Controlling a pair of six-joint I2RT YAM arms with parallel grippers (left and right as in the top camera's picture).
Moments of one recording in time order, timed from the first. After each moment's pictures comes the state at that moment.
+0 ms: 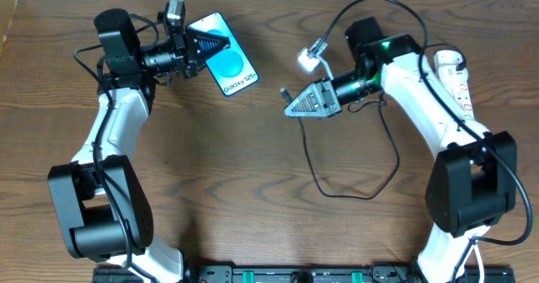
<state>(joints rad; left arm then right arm) 0.15 1.78 1.22 0.24 1.41 -1.07 0.34 1.96 1.61 -1.12 -1.28 -0.36</state>
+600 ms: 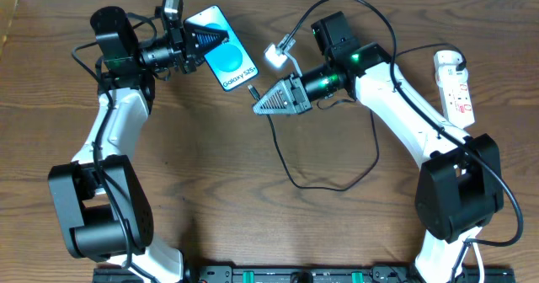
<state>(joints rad) 0.15 1.78 1.22 0.38 1.41 -1.20 0.45 1.96 1.61 -0.70 -1.33 -0.01</state>
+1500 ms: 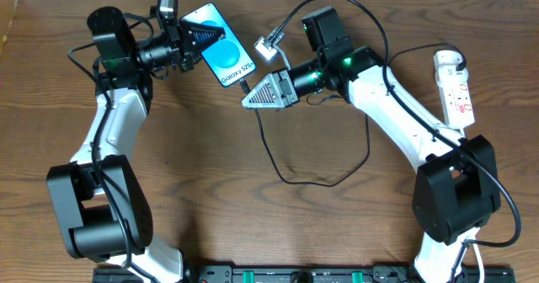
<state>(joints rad) 0.15 1.78 1.22 0.38 1.37 -1.22 0.49 1.96 1.61 -0.52 -1.29 0.26</state>
